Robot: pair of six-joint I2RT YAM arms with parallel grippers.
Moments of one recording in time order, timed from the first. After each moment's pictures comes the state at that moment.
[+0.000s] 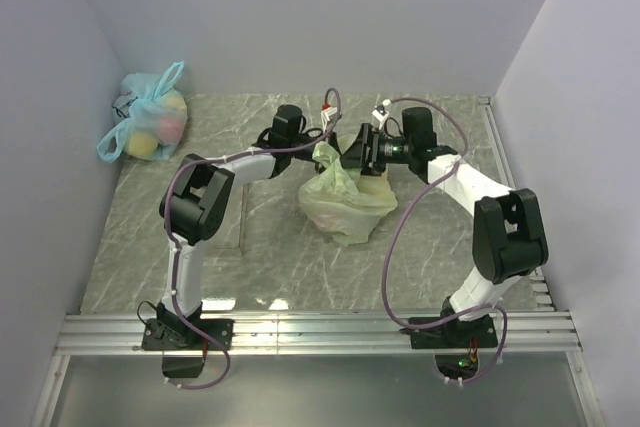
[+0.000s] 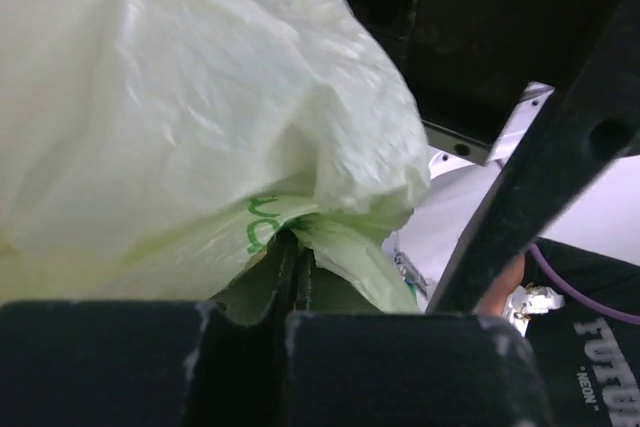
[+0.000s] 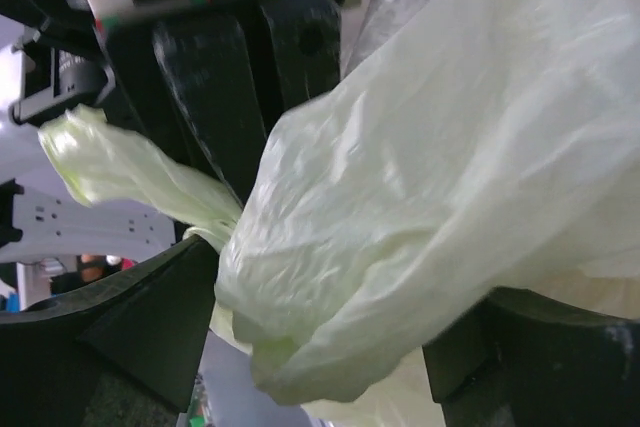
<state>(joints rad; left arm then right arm) -0.51 2.11 1.43 0.37 1.23 -0.83 0.26 1.67 1.12 -0.03 -0.89 0.62</state>
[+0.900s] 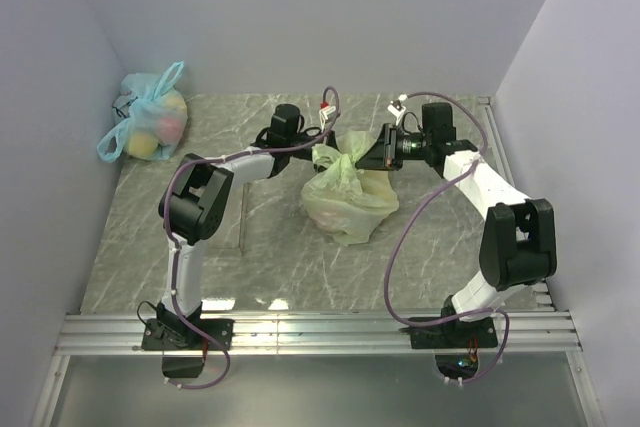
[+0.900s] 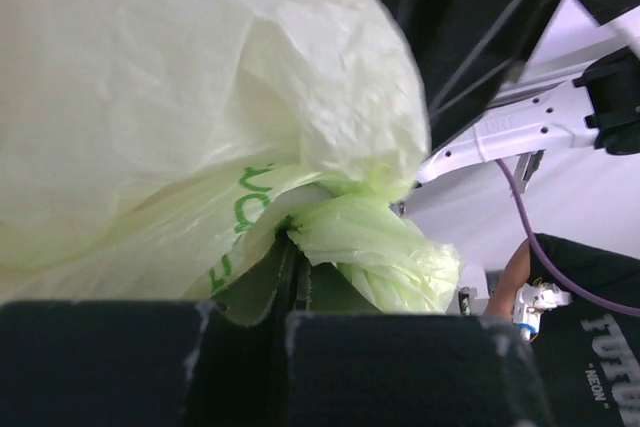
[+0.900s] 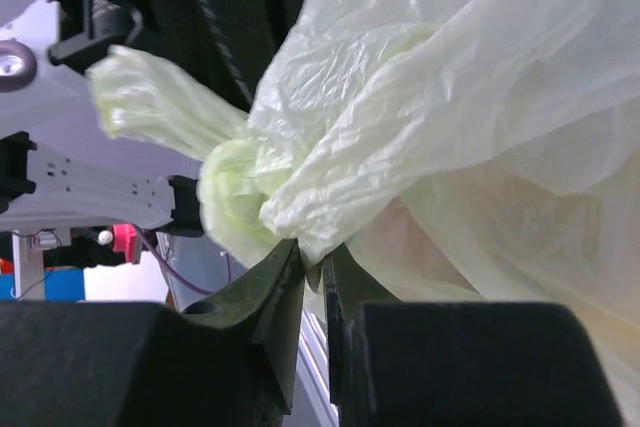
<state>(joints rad) -0.50 2.11 1.43 0.43 1.24 -0.85 0.16 1.60 1.15 -0.24 -0.99 0.46</state>
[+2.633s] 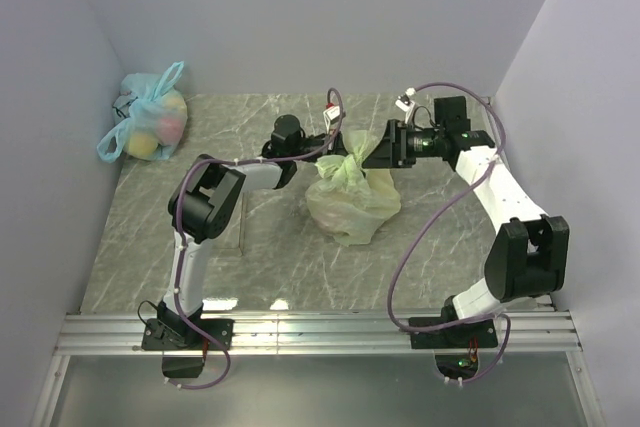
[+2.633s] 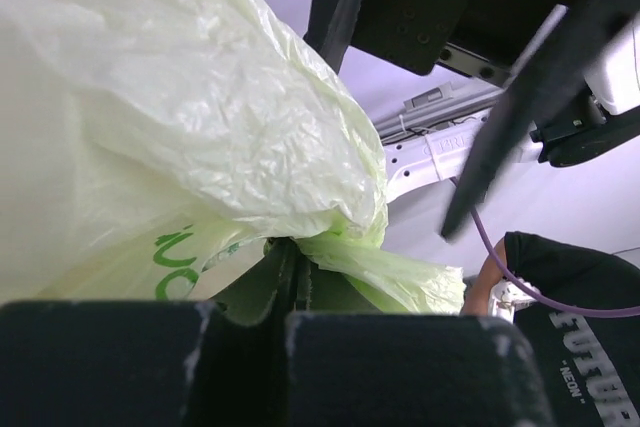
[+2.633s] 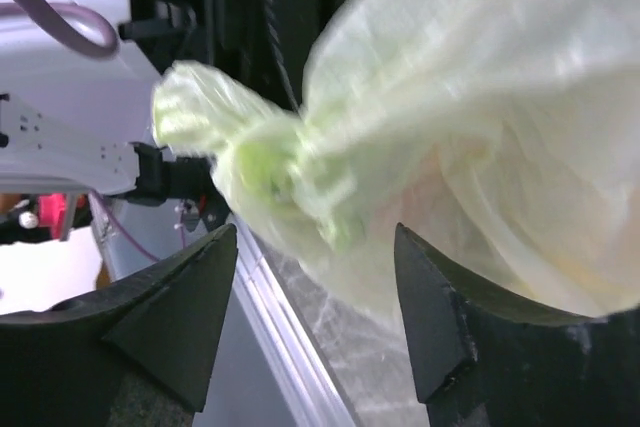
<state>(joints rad) -0.55 2.16 1.36 0.94 1.21 -1.22 0.13 1.52 1.26 -0.53 -0.96 0.20</state>
